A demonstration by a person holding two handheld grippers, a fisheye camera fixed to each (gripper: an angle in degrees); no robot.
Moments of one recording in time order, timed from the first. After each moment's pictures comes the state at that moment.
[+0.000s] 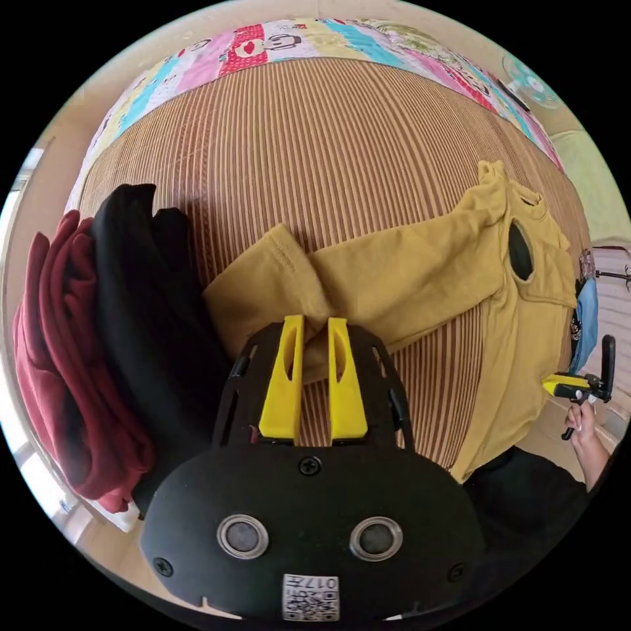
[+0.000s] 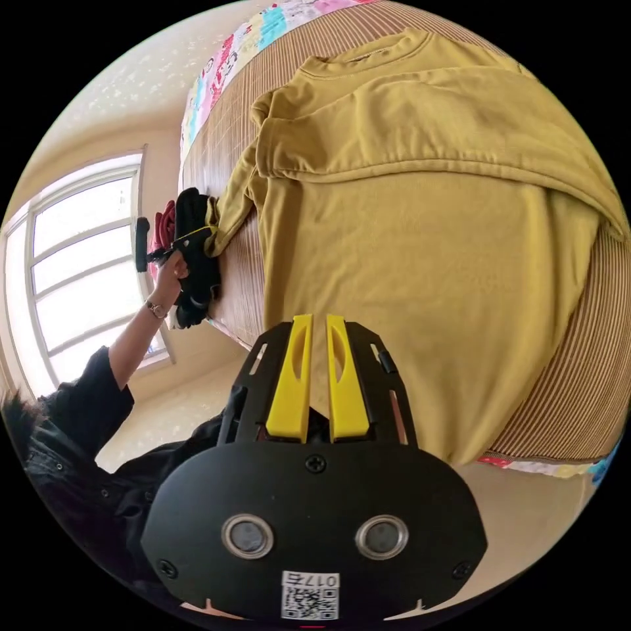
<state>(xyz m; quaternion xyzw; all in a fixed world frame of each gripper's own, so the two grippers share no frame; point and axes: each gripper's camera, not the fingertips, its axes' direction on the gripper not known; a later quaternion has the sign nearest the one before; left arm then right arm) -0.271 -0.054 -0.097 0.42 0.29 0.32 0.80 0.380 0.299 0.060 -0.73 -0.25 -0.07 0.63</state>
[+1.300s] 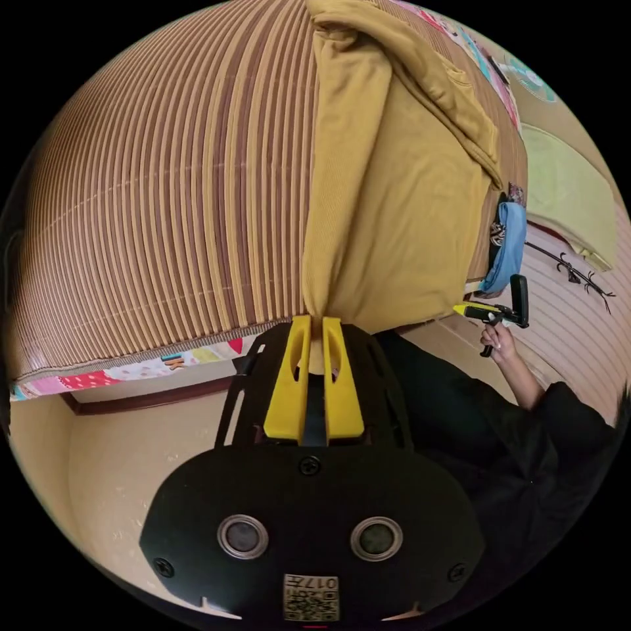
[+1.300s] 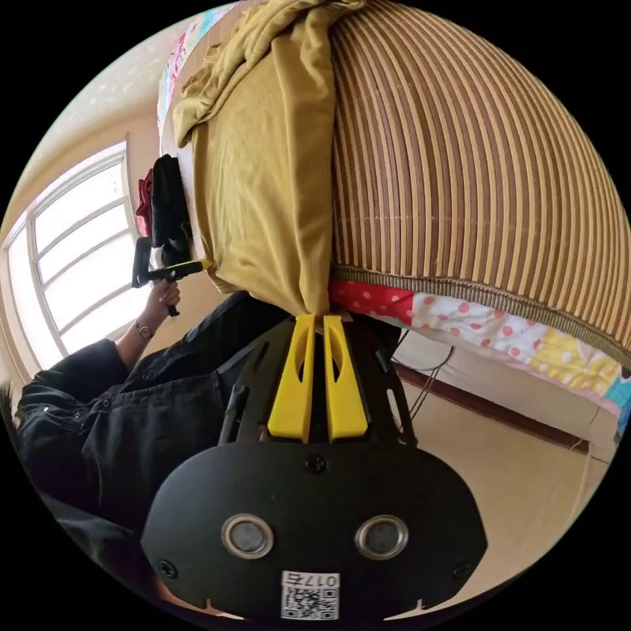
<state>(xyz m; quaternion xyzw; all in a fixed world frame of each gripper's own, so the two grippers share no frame) -0.083 0.073 0.000 0.17 0.43 0.44 0.77 0.612 0.288 0.131 -0.79 -0.24 -0.07 0.56</state>
